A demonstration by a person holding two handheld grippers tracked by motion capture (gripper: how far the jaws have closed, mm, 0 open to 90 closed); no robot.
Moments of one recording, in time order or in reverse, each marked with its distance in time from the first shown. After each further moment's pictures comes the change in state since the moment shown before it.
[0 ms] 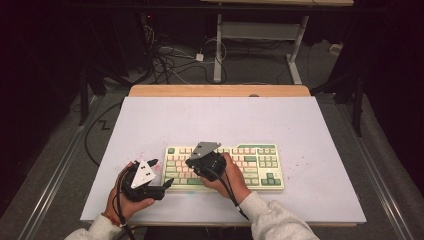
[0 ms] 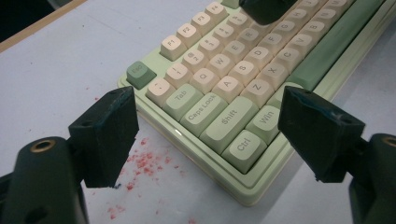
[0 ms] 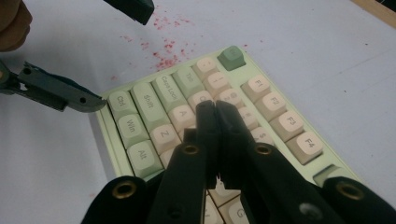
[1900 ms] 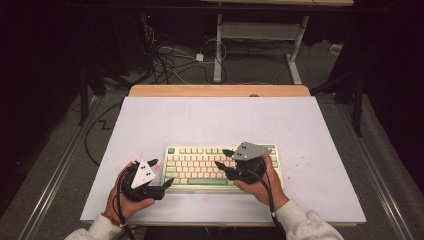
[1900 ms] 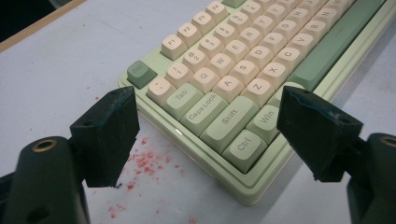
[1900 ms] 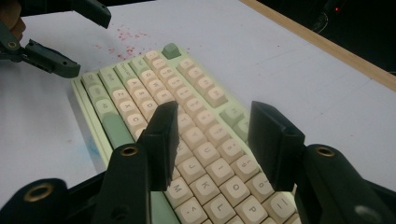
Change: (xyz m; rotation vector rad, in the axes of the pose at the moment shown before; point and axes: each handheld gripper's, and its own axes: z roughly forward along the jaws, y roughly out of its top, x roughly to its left) left arm 0.000 0.001 0.000 0.002 0.003 0.001; right arm -0.030 -0.048 -0.079 -0.140 -0.104 0.039
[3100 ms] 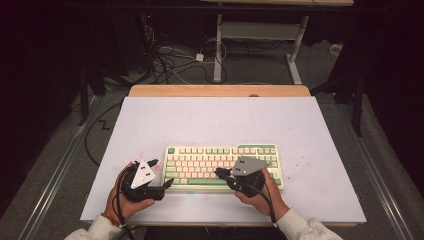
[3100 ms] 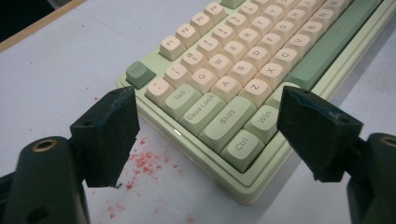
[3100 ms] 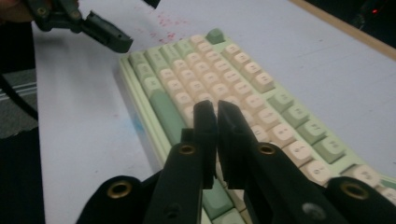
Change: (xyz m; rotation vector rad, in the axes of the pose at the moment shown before) left arm -0.001 0.000 -0.001 -0.003 -0.003 0.001; right arm 0.025 -0.016 -0.001 0.012 0.106 -0.050
